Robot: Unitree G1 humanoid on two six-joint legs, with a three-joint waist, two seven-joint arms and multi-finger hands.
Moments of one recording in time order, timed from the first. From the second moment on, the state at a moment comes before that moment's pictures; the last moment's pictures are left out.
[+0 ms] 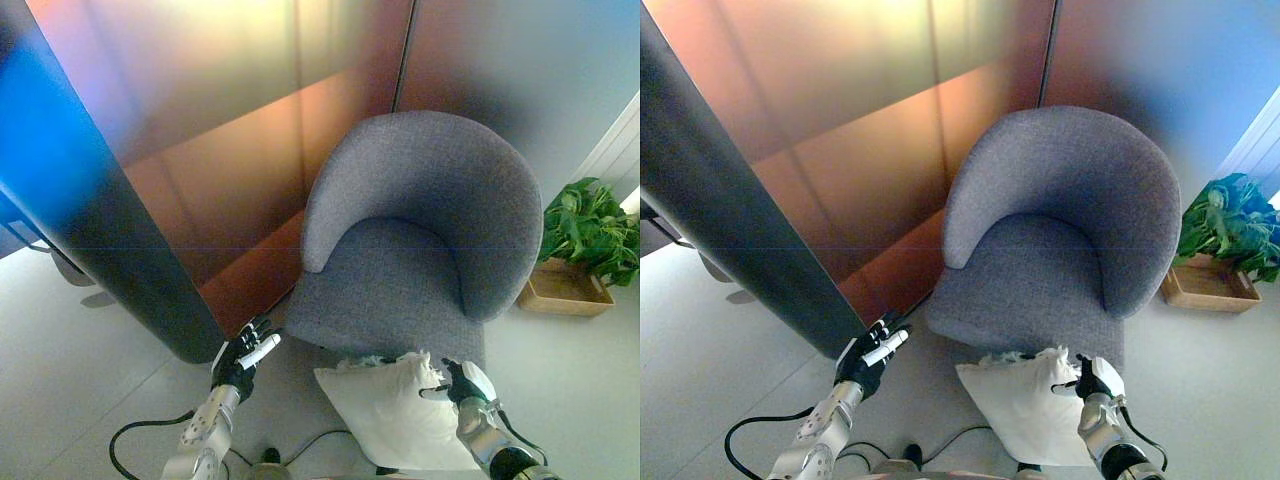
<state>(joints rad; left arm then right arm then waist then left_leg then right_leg) 0.11 0.30 -0.26 0.42 -0.67 -0.16 0.02 -0.13 -0.34 0.39 0.93 -0.15 0.17 -0.37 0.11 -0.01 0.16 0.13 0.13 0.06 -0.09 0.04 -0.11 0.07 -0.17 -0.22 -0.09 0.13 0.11</state>
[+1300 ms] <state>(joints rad) -0.15 0.32 -0.31 0.42 -0.75 -0.20 0.07 -0.48 -0.39 0.40 1.07 -0.07 0.15 -0.37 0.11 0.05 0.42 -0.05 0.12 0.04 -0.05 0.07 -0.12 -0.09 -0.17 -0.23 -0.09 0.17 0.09</state>
